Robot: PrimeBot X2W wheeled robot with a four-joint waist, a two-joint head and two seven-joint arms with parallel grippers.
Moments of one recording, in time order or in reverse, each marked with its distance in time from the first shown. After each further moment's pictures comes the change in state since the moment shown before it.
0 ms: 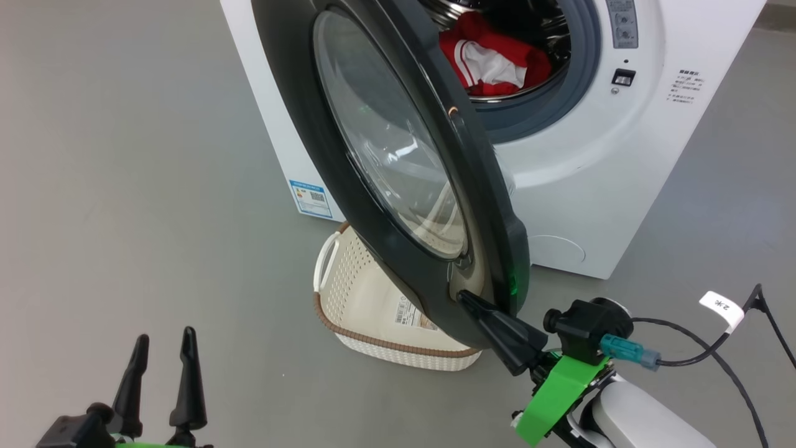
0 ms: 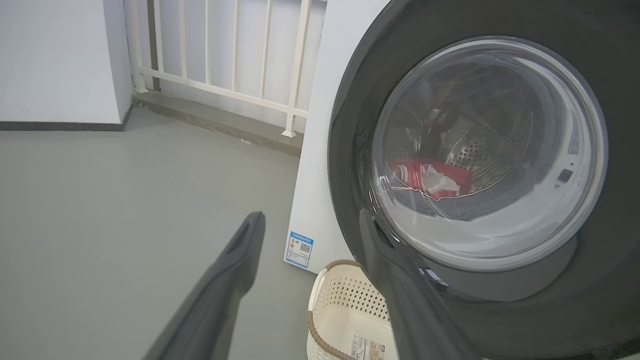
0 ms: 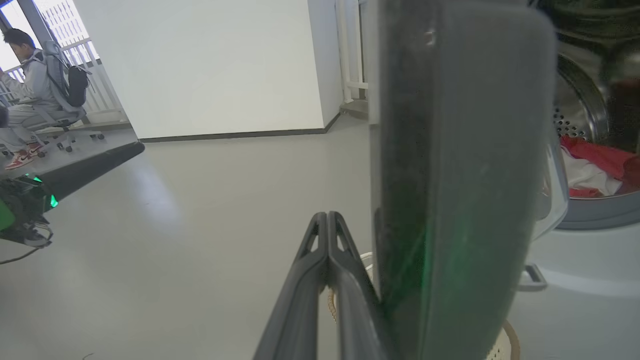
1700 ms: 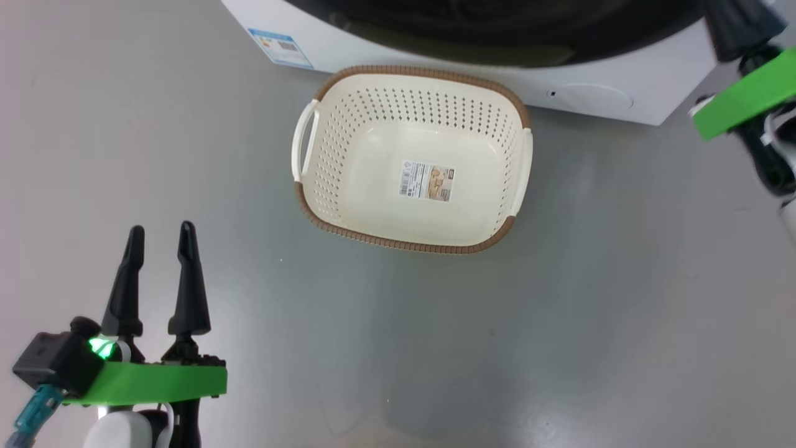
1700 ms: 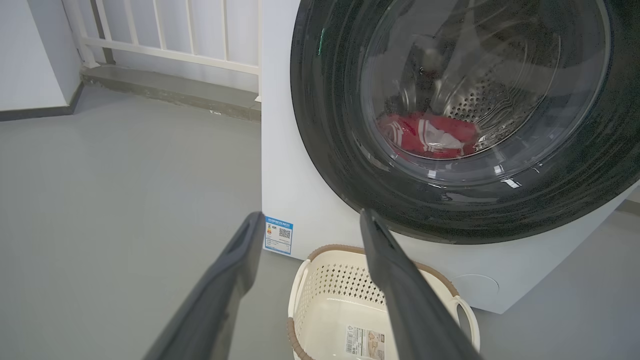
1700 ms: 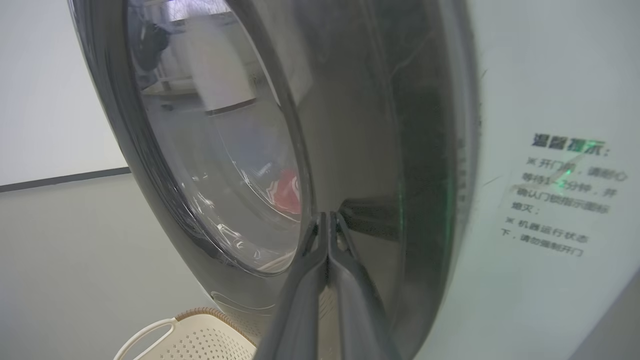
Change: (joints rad) left arm -0.200 -0.008 -0.040 -0.088 -0.030 0.000 -0.001; right arm -0.602 -0.215 -0.234 0.259 0.058 0.001 0.000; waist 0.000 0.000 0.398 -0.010
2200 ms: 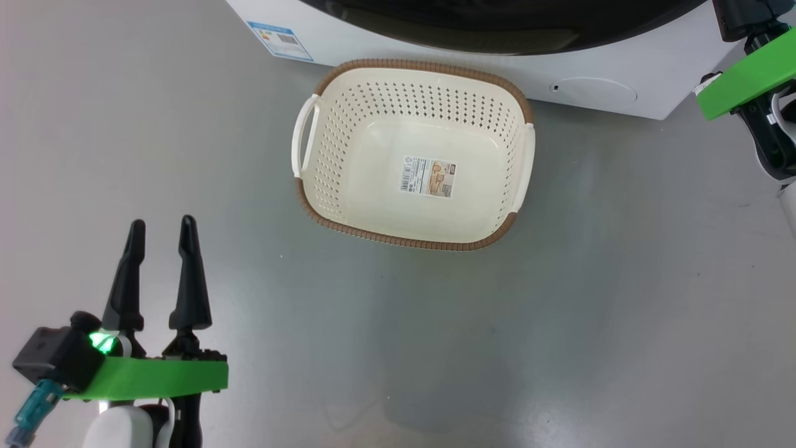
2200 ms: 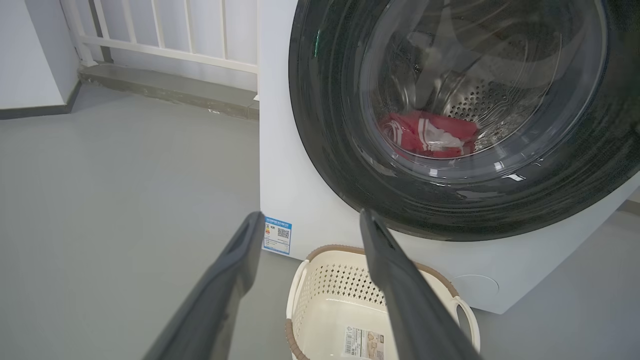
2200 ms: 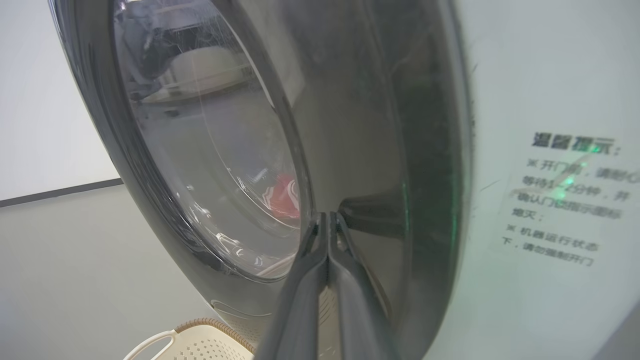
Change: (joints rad) left arm -0.016 -0.001 -0.006 0.002 -0.007 0.001 0.000; right arm -0.064 0.027 -0.032 0.075 0.002 0.010 0.000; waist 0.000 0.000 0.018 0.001
